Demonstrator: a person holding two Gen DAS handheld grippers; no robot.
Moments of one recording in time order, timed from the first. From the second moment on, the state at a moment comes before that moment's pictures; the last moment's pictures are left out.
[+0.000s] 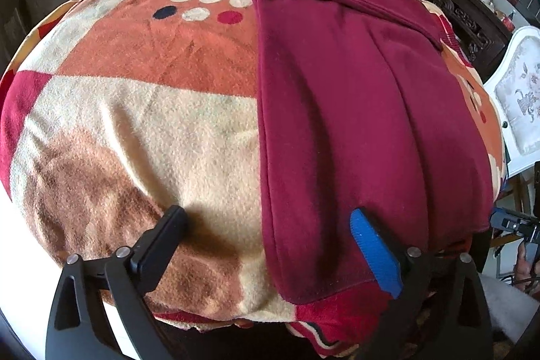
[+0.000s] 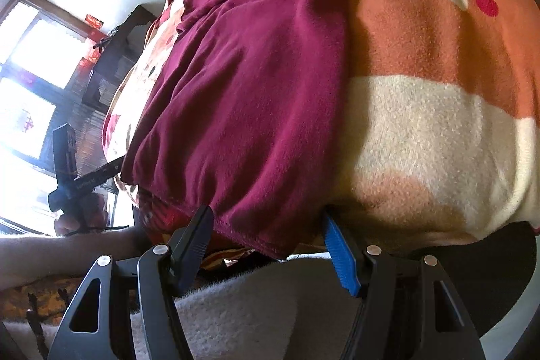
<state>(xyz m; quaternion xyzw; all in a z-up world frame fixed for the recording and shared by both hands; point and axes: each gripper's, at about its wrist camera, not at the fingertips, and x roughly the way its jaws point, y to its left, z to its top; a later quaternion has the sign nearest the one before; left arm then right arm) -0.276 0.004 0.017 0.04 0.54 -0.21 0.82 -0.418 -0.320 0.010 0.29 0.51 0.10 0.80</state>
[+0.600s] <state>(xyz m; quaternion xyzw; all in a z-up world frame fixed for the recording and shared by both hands) -0.277 -0.001 0.015 0.04 0.55 -0.20 0.81 -0.412 -0.314 0.013 0.27 0.49 0.10 0.82</state>
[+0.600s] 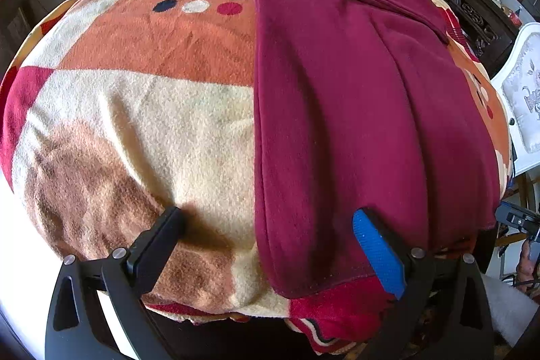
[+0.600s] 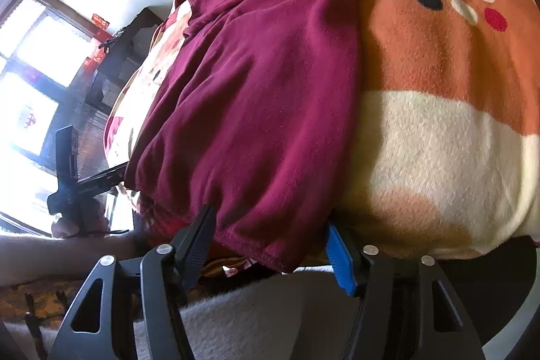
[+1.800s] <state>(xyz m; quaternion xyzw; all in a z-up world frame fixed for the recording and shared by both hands) -0.283 -0.005 0.024 0.05 0.55 -0.24 0.80 -0.419 -0.327 0.026 0.28 0.44 0.15 0.84</state>
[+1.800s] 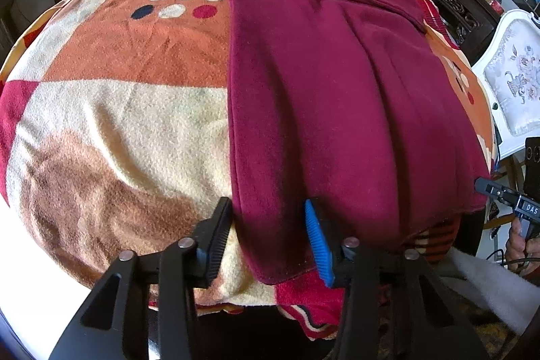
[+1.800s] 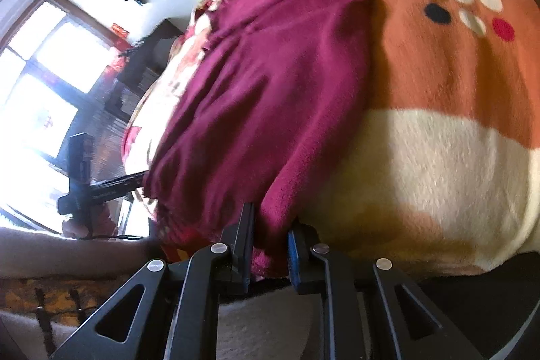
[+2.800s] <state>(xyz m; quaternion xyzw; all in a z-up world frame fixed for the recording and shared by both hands) -0.264 0.016 0.088 -0.02 0.52 -0.31 0.80 -0.404 -0.346 0.096 0.28 0.33 0.17 0.88</state>
